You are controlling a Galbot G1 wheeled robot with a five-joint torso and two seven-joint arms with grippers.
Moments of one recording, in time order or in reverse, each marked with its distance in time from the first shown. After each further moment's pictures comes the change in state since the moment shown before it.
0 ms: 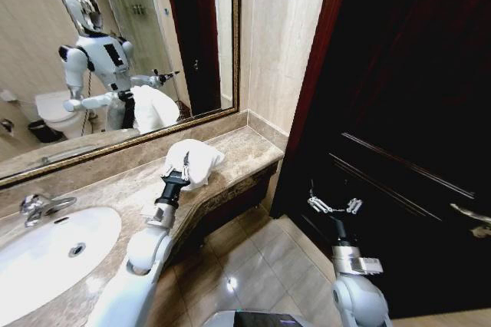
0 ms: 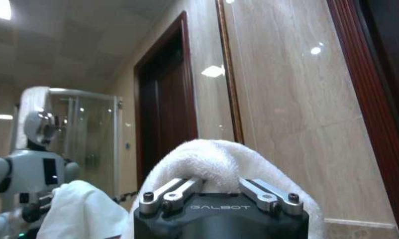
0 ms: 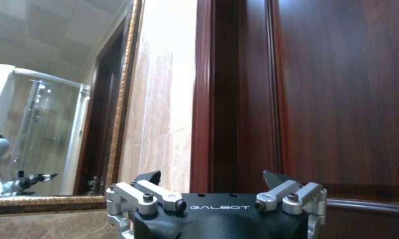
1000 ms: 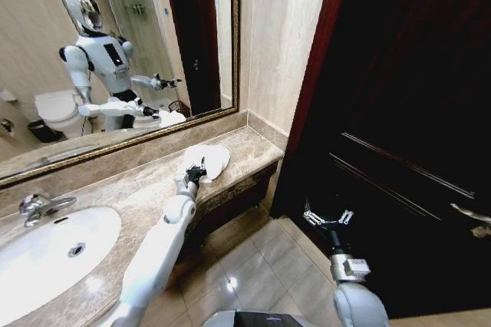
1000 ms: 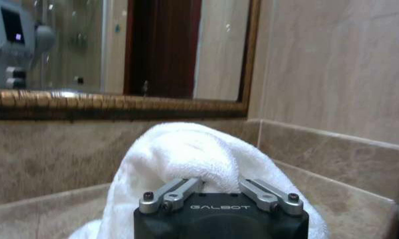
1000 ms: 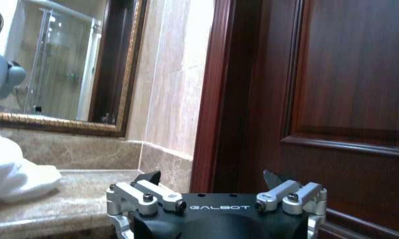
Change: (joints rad) left arm -0.403 0.044 0.229 0.465 -0.246 0.253 -0.094; right arm -0.044 -0.014 0.009 -0.066 -0.070 -0.107 -0.034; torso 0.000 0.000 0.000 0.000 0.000
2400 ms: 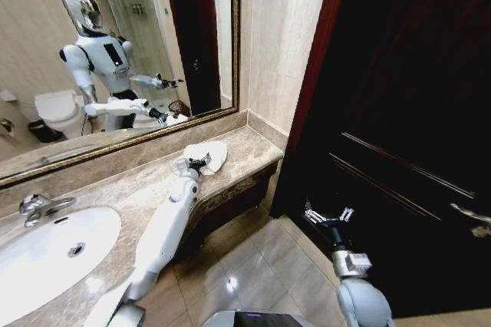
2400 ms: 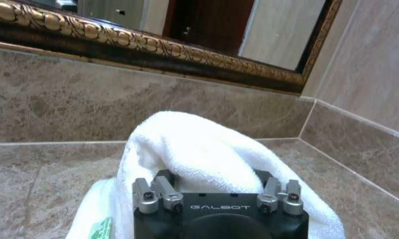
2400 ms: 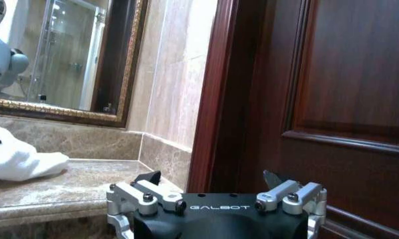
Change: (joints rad) left arm -0.271 -0.031 0.048 0.255 -0.265 0.171 -0.180; right arm 0.017 -0.027 0.025 -0.011 0.002 -0.043 -0.018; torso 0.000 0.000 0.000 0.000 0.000
